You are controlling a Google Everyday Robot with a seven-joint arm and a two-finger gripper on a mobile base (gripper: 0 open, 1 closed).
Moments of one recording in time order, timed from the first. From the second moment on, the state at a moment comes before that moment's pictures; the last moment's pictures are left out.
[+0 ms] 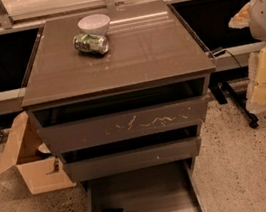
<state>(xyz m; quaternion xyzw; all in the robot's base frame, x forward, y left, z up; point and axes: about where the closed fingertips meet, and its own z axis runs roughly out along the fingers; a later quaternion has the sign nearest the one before) 0.438 -0.217 0.976 -0.60 0.78 -0.03 0.16</state>
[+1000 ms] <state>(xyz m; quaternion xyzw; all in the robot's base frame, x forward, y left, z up) 0.448 -0.189 0.929 -0.62 0.76 0.02 0.20</state>
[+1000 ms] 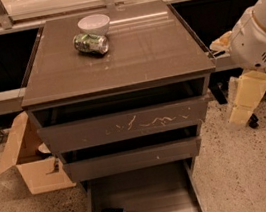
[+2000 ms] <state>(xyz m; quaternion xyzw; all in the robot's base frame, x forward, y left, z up) 0.458 -0.149 0.855 -0.62 0.75 0.11 0.22</state>
